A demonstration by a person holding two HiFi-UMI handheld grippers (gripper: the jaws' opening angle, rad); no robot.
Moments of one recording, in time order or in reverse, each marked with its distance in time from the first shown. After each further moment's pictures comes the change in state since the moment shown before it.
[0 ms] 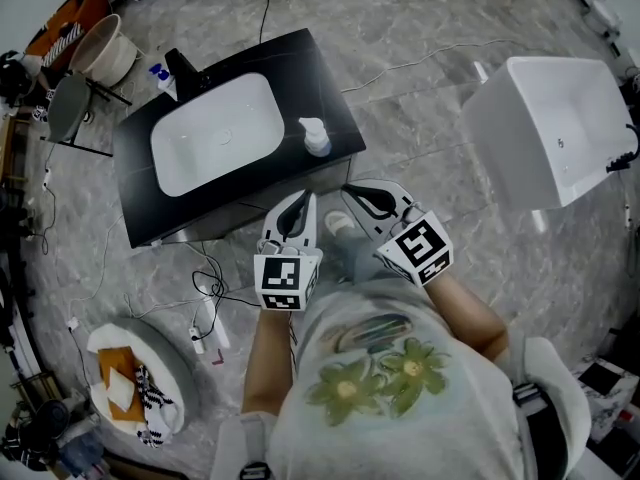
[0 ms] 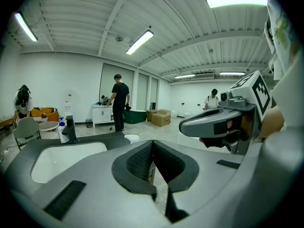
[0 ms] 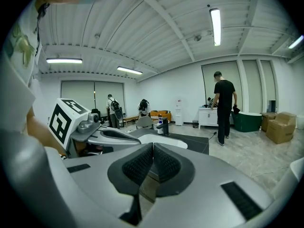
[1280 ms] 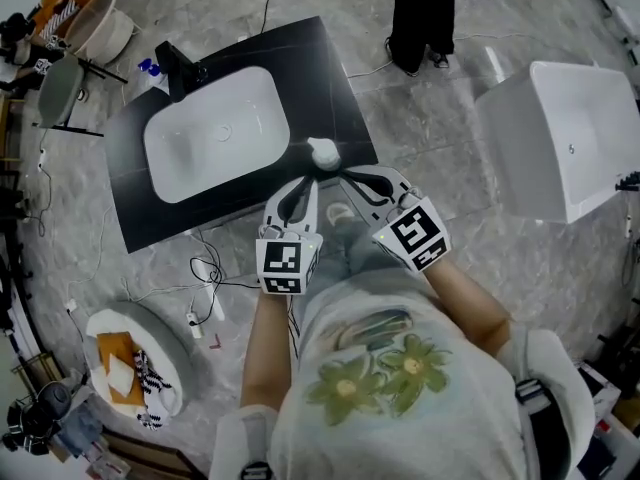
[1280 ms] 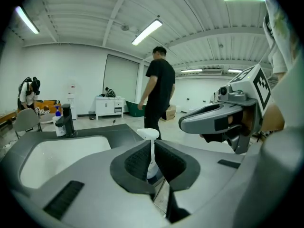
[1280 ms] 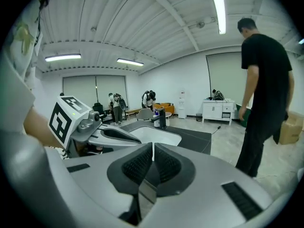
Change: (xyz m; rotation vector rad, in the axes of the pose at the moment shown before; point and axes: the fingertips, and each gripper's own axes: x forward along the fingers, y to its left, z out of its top) left arm 0.110 0.074 -0.023 -0.051 0.082 0.036; right arm 0.100 -0.090 -0.020 -0.008 0.116 0.056
